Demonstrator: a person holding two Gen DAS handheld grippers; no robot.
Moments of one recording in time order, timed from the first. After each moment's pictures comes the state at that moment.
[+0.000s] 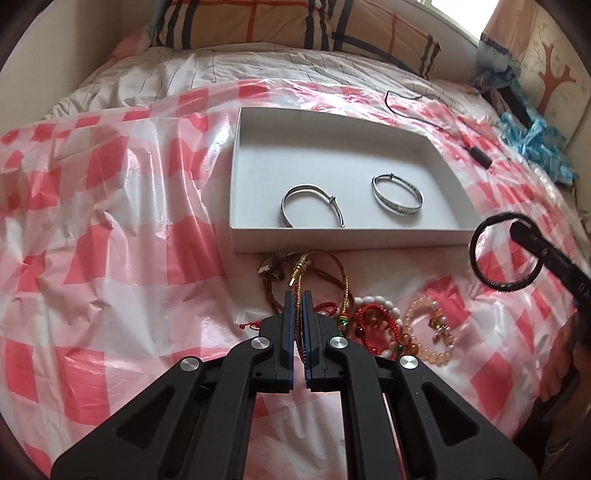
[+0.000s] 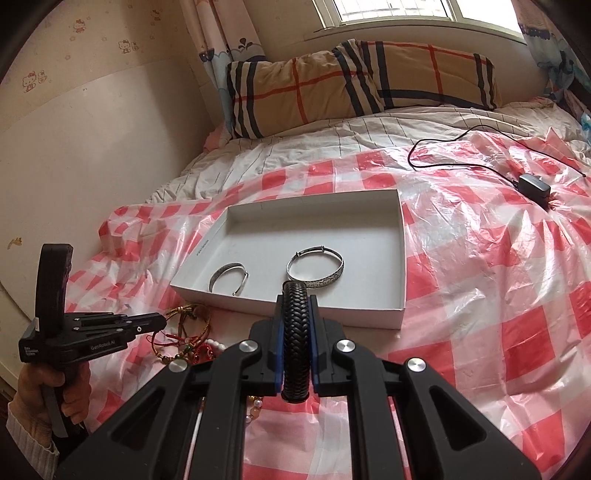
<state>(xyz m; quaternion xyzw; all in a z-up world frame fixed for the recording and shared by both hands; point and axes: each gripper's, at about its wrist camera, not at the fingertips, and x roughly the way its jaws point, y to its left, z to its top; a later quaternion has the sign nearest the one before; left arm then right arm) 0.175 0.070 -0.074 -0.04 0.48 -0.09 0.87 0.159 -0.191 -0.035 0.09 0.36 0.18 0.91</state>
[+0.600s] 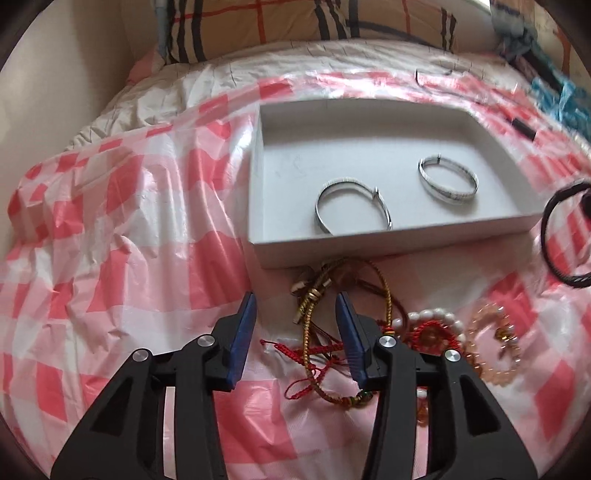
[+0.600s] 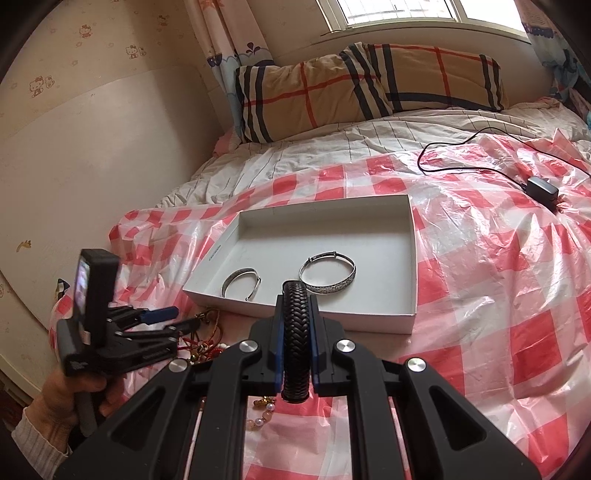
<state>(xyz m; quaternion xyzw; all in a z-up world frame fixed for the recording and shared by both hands) 0.198 0.049 -0.102 0.06 0.49 -0.01 0.87 0.158 -0.190 -0.032 0.10 0.35 0.20 0.91</state>
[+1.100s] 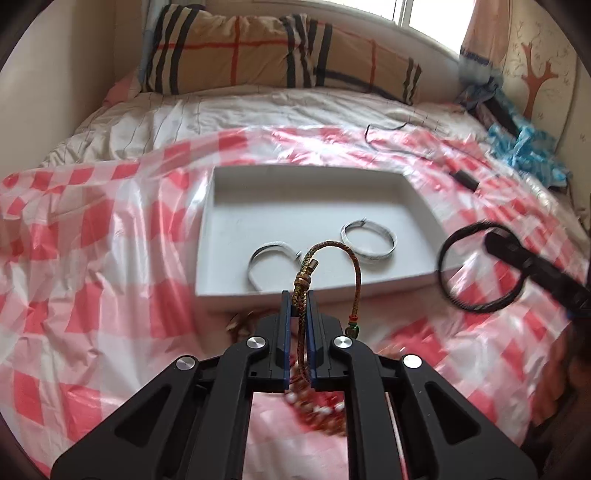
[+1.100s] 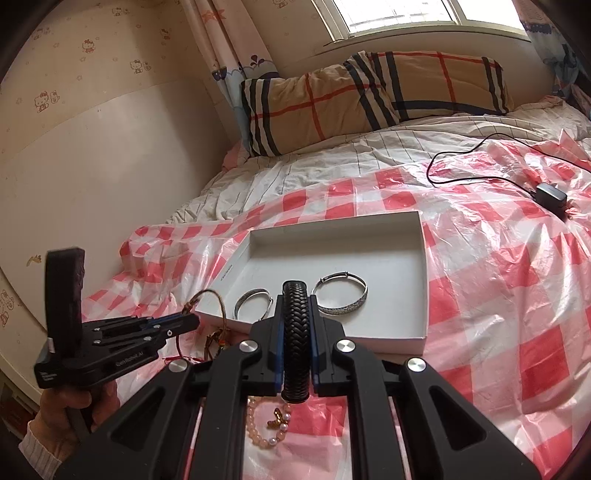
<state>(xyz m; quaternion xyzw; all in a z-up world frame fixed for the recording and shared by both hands) 0.180 0.033 -0.040 -0.02 0.41 -0.10 0.91 0.169 -0.189 -0.021 0.13 0.33 0.22 0.91</state>
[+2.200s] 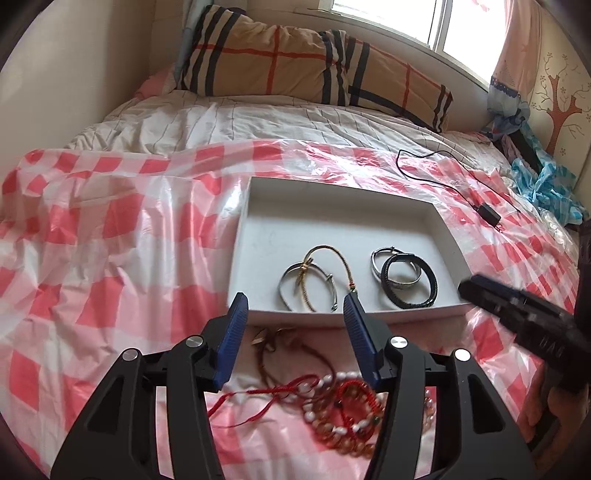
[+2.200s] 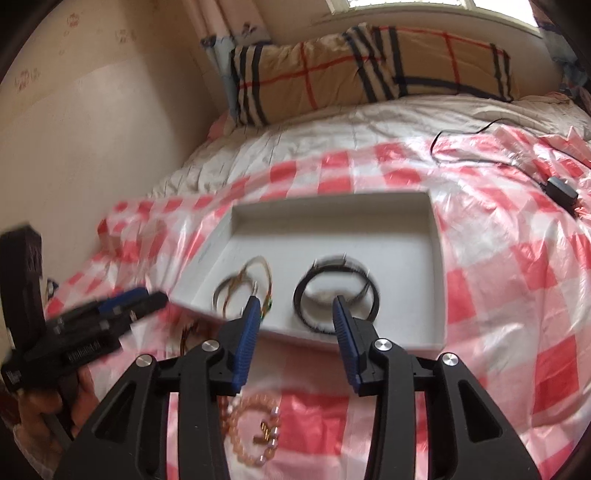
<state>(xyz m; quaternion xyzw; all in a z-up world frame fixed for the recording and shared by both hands) 0.183 0.059 -0.044 -0.06 0.39 -0.04 0.92 0.198 -0.160 -0.047 0.08 0.40 0.20 0.89</state>
